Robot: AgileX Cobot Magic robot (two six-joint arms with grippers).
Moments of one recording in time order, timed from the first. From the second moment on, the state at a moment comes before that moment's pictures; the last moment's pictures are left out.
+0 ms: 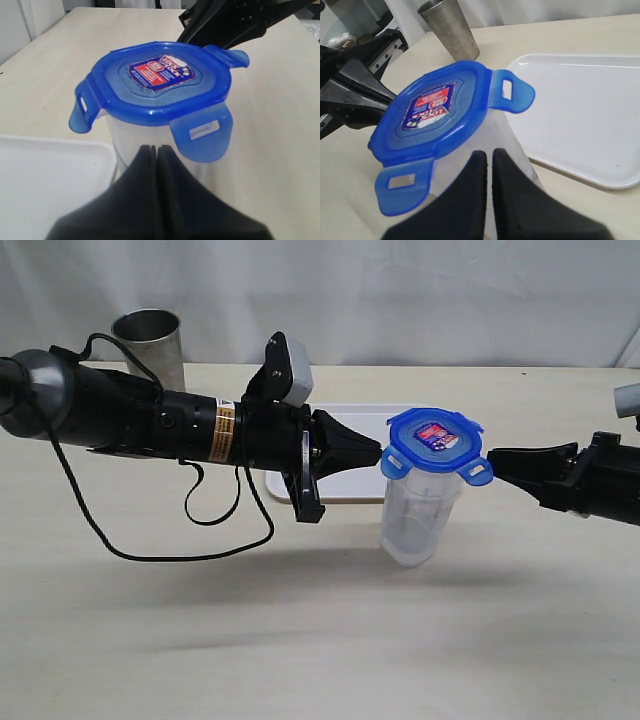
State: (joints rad) left arm -0.46 2.05 -1.15 1.33 -0.92 -0.73; right arm -0.29 1.68 -0.59 -1.38 -1.07 1.03
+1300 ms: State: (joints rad) left arm -0.46 2.05 -1.15 1.35 -0.93 -0.78; right arm -0.29 1.68 -0.59 -1.38 -1.07 1.03
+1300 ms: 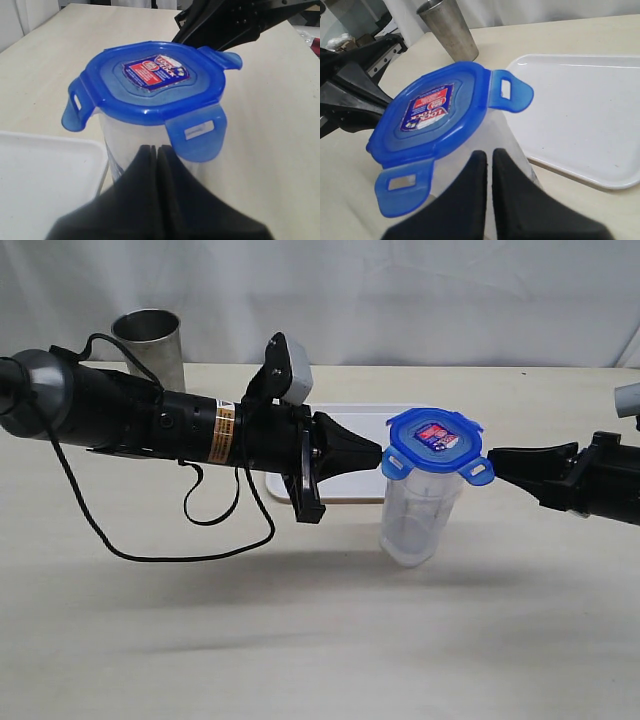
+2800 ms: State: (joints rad) left arm -0.53 2.24 -1.04 1.00 -0.96 -0.39; right arm -0.29 1.68 -0.59 -1.37 -1.06 1.02
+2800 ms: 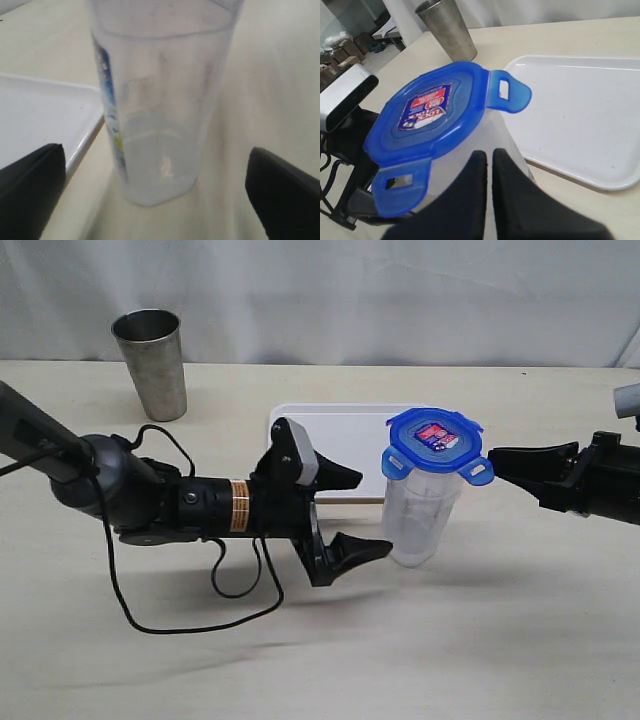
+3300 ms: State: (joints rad) left arm -0.60 2.24 -1.06 0.82 -0.92 -0.36; right arm -0.29 1.68 -0.59 -1.37 -1.06 1.02
